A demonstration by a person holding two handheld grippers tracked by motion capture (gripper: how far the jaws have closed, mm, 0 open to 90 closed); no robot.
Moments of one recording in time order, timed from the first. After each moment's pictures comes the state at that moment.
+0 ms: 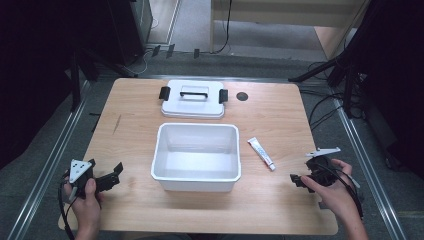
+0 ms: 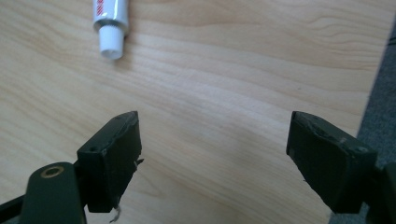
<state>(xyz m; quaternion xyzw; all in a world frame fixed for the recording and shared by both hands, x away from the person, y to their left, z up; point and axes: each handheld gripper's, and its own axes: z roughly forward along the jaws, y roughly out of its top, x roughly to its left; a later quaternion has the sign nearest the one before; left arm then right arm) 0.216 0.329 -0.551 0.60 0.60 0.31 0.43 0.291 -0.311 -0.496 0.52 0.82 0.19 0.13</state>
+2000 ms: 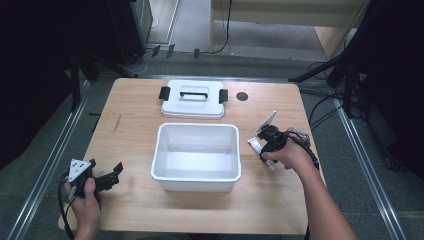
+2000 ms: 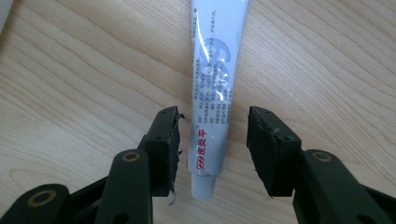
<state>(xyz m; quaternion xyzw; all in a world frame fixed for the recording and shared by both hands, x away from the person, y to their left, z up) 0.218 0.331 -0.552 0.60 0.60 0.30 0.43 0.391 -0.192 -0.490 0.47 0.88 0.03 0.03</state>
